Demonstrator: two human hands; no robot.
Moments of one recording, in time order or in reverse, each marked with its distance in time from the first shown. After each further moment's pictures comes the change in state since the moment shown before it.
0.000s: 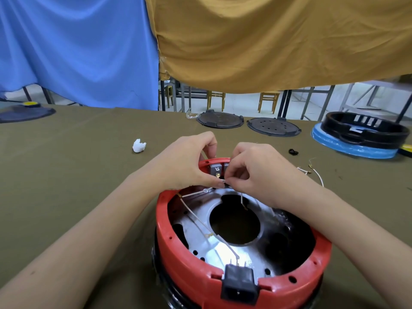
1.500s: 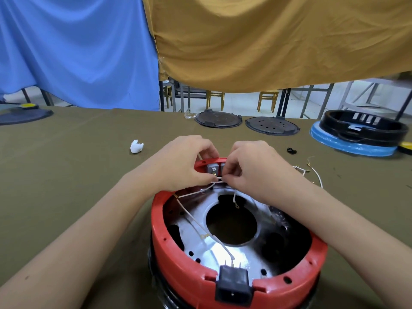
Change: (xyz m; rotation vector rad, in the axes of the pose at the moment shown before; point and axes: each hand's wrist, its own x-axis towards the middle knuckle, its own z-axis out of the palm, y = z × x) left_hand 0.000 0.004 -0.002 0.156 -0.021 0.048; right_hand 0.005 -0.004 0.000 -0.101 0.023 0.051
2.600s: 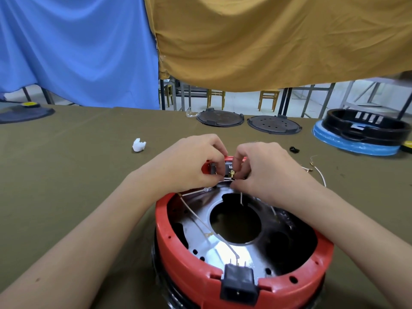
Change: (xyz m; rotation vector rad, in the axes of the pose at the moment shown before) left_hand -0.001 0.006 0.001 0.072 -0.044 0.141; right_hand -0.004 0.007 0.005 0.083 0.027 0.132
